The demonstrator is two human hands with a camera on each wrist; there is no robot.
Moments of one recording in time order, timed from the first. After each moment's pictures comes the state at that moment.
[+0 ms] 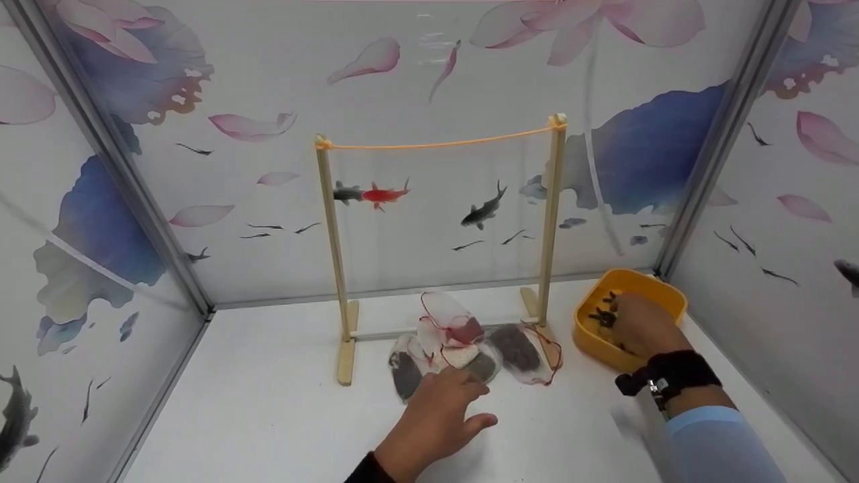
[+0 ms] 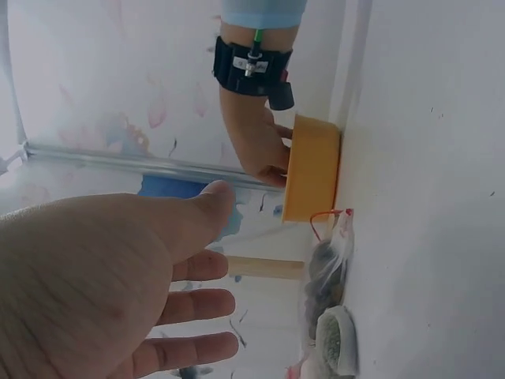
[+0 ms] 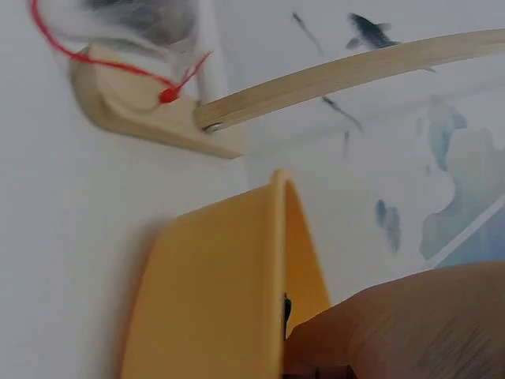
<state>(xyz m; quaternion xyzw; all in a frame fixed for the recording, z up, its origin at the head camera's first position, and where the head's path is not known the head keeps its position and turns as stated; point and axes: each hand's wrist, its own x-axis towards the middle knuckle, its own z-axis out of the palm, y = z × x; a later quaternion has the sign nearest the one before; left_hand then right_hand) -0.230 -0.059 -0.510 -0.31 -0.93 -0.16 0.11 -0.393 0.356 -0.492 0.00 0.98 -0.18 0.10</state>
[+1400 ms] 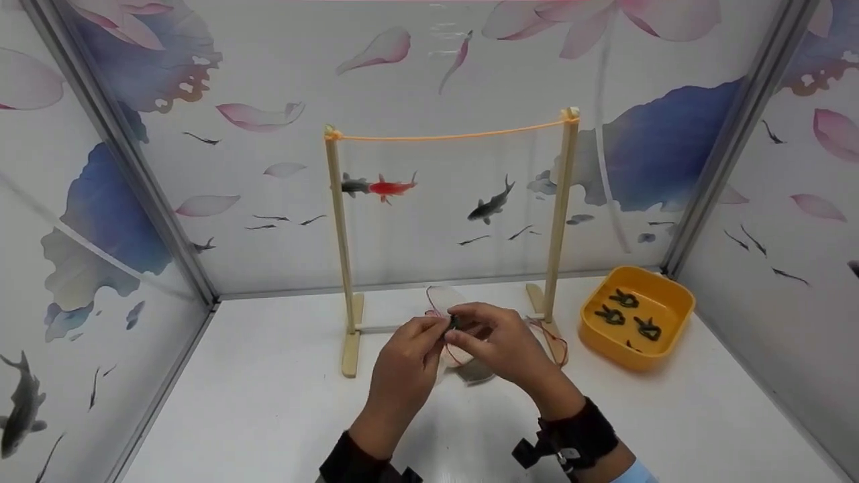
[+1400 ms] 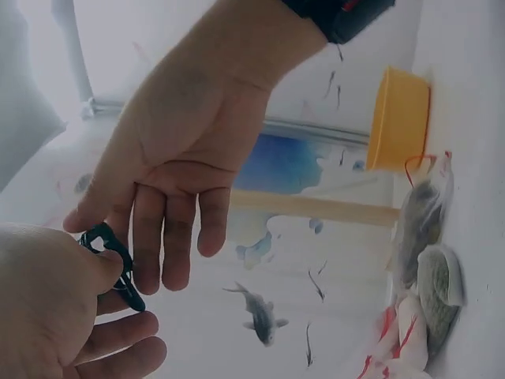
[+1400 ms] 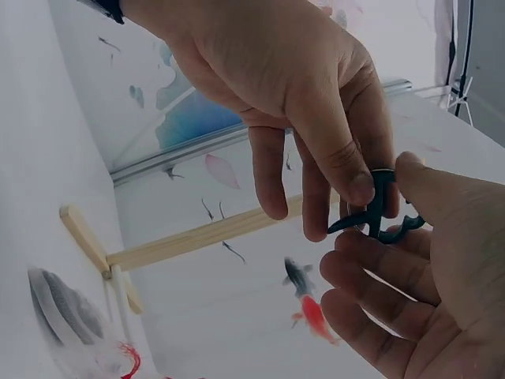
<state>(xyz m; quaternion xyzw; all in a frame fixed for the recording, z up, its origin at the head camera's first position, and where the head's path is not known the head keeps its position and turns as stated) -0.244 -0.096 -0.475 -0.23 -0.85 -0.30 0.37 -0.288 0.110 -0.458 -0.31 0.82 -0.47 -0.09</state>
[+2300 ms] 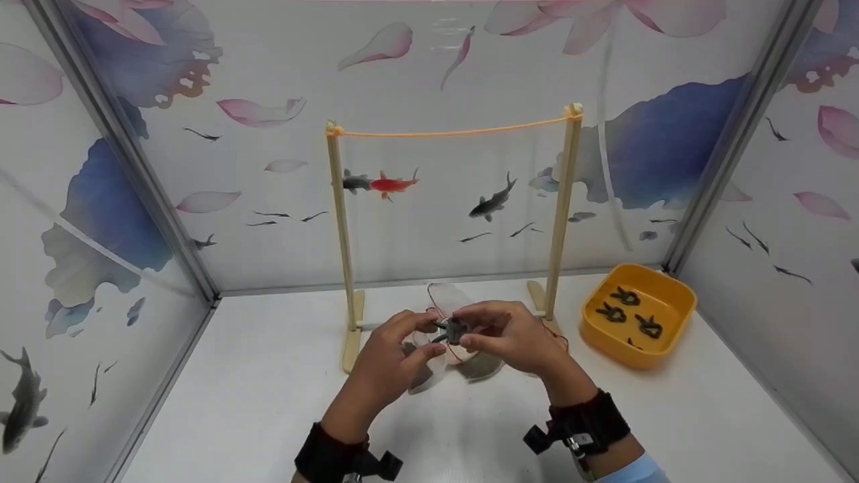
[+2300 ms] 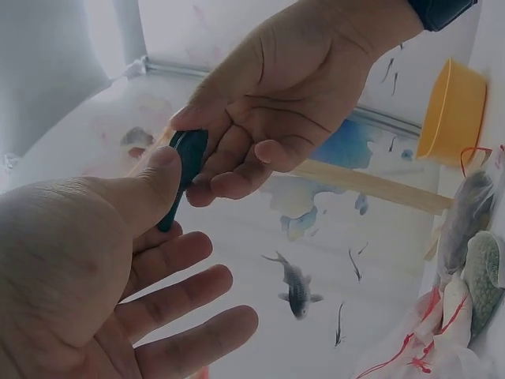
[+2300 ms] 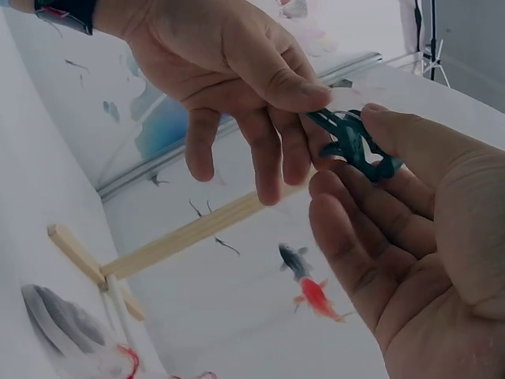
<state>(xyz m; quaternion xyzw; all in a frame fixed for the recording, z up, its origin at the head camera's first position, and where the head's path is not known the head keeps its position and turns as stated) -0.246 -0.136 -0.457 -0.24 -0.87 -0.42 0.14 -0.306 0.136 -0.459 -0.36 0.77 -0.53 0.02</state>
